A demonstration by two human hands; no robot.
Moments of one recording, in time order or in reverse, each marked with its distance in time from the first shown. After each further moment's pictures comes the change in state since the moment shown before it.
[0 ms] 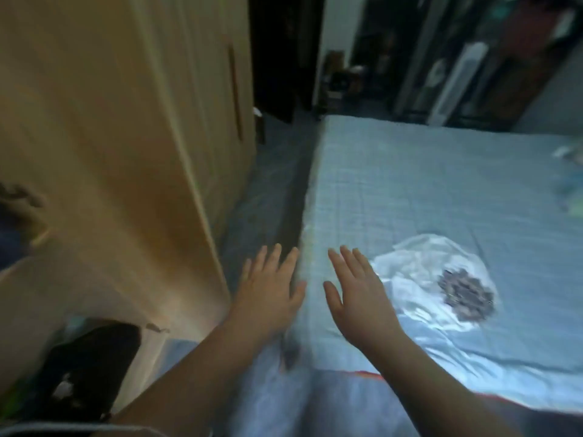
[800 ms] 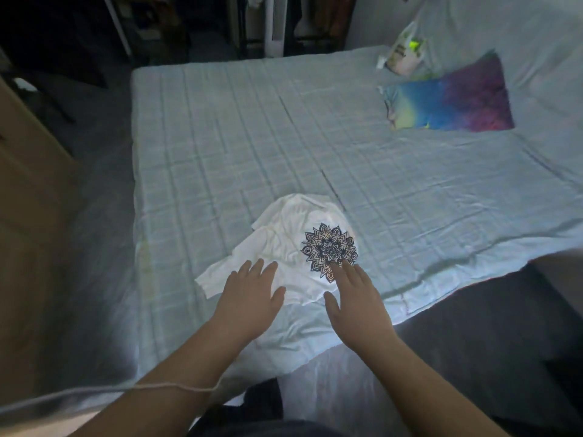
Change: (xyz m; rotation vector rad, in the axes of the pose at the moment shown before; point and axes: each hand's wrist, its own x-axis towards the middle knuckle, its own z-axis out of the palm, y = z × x) left_hand 0.207 0.284 0.190 0.032 -0.377 0.433; right_hand -0.031 0.357 -0.055 -0.073 -0.135 0.643
